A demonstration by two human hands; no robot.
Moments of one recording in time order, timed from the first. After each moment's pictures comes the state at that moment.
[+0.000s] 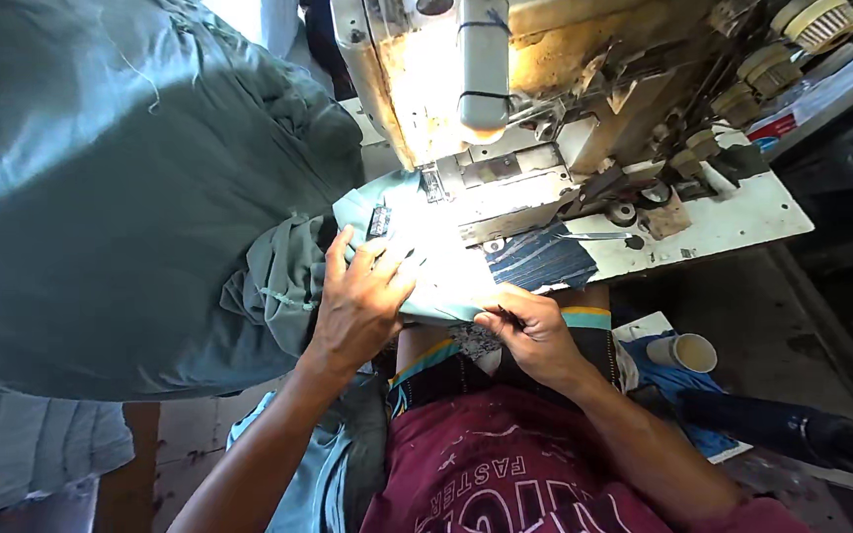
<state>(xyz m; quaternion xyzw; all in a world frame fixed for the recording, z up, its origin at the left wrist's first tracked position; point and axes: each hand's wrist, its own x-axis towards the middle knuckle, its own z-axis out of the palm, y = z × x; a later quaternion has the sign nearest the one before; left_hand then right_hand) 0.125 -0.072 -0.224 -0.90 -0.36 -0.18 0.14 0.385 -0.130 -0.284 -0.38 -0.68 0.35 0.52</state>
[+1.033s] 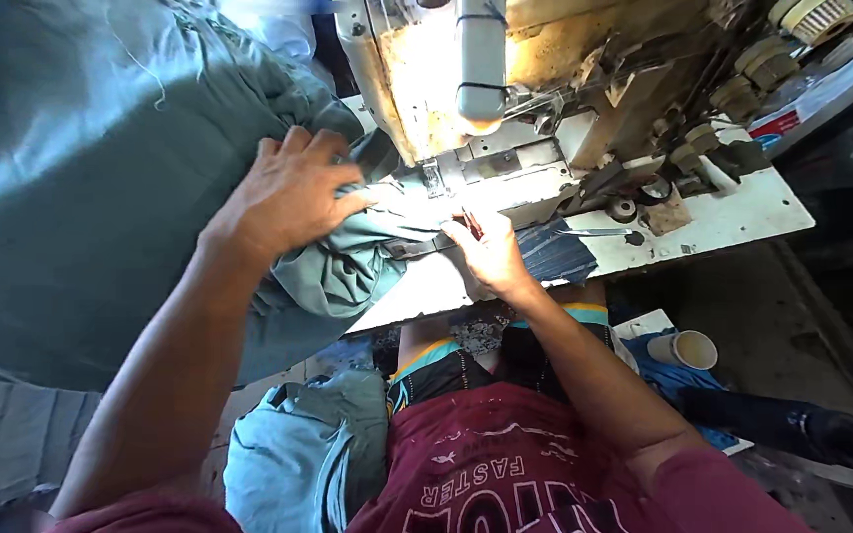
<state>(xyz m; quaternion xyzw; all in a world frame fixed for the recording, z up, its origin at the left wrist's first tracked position) 0.086 0.037 -0.134 -0.90 -0.42 -0.01 0.09 0.353 -0.043 -0.277 -0.42 -0.67 0.27 0.55</state>
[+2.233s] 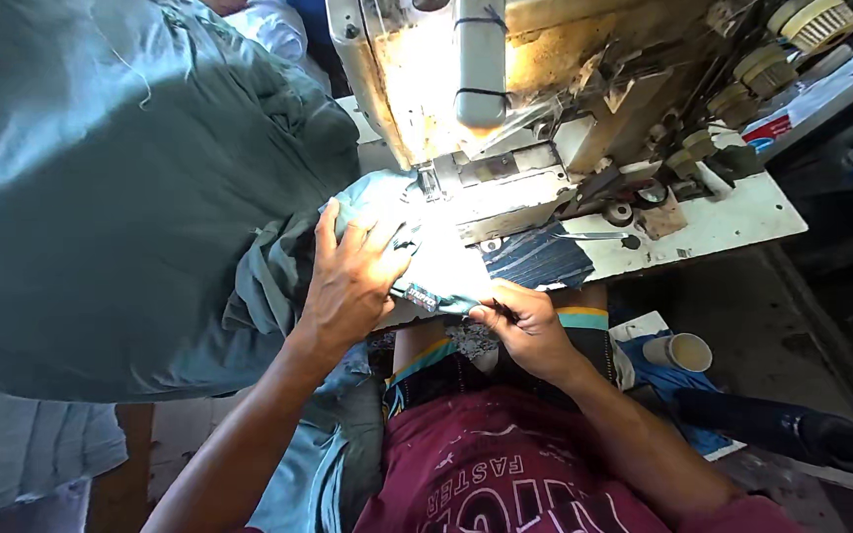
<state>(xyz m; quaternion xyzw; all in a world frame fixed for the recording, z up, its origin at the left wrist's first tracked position) 0.125 -0.050 -0.208 -0.91 -0.37 -0.14 0.13 0.385 -0.123 -0.284 -0.38 -0.68 0.36 0.52</state>
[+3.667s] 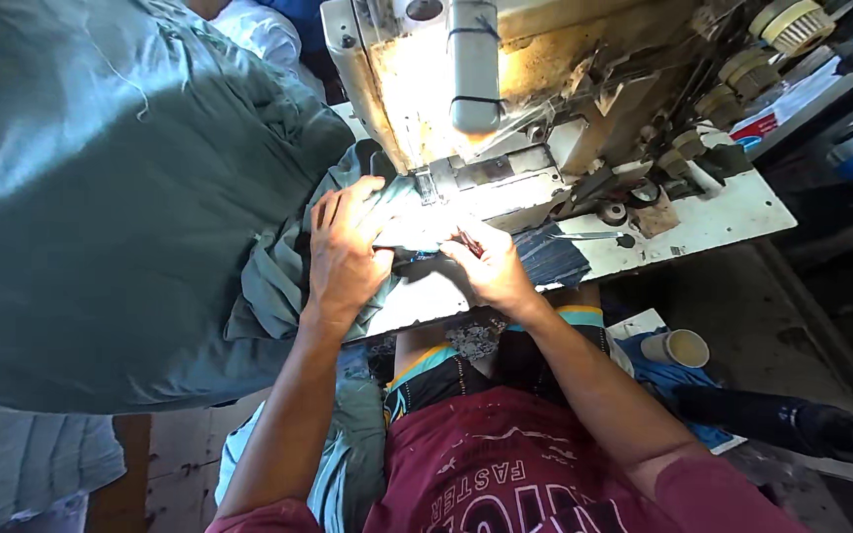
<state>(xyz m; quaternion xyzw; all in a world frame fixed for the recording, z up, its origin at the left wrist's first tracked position) 0.128 -0.020 -0.219 -0.86 -0.42 -0.28 0.09 0.357 -0.046 -0.271 -0.38 -0.67 0.33 0.56</state>
